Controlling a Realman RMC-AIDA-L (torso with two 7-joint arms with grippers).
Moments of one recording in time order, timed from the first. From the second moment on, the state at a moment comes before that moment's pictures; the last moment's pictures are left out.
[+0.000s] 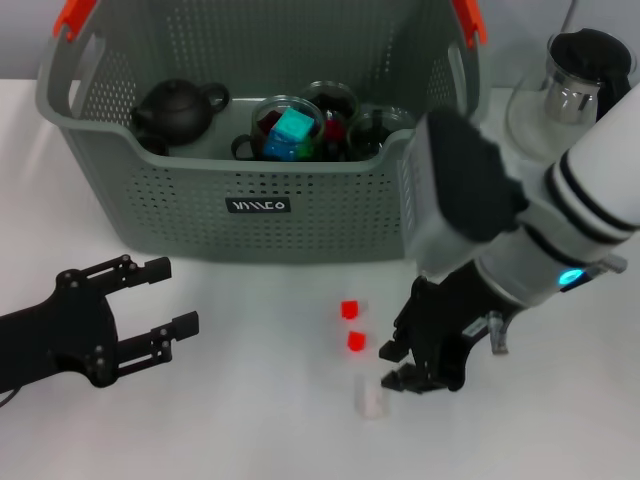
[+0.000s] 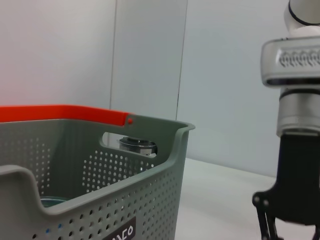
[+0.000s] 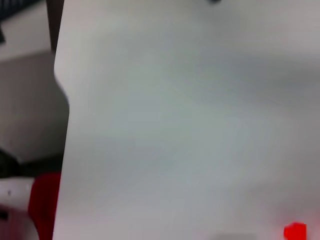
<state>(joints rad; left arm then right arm) -0.32 -2.14 0.27 0.73 2.15 1.87 -1.02 0.76 2.10 -1.59 -1.17 -2.34 -1.58 2.08</state>
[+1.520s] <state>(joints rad) -0.32 -2.15 0.27 0.73 2.16 1.87 -1.02 0.82 2.11 -1.83 -1.03 -2.35 -1.37 2.23</state>
